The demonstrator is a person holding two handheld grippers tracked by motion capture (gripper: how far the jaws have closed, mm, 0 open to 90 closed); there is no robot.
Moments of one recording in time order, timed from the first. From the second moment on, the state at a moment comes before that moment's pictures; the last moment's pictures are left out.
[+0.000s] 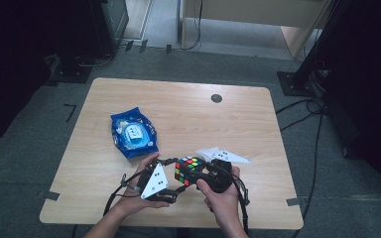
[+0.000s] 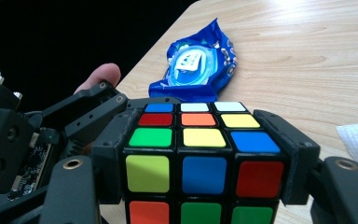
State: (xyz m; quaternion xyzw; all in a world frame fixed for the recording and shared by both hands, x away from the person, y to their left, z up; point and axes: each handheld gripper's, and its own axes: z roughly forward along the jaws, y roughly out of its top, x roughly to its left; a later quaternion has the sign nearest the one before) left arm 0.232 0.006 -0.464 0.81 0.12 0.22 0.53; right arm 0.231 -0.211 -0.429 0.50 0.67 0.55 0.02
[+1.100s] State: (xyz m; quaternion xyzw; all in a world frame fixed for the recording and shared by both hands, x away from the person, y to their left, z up) left arm 0.230 0.005 -0.469 0.81 0.11 0.21 0.54; right arm 0.227 -0.198 -0.434 0.51 0.68 0.53 0.03
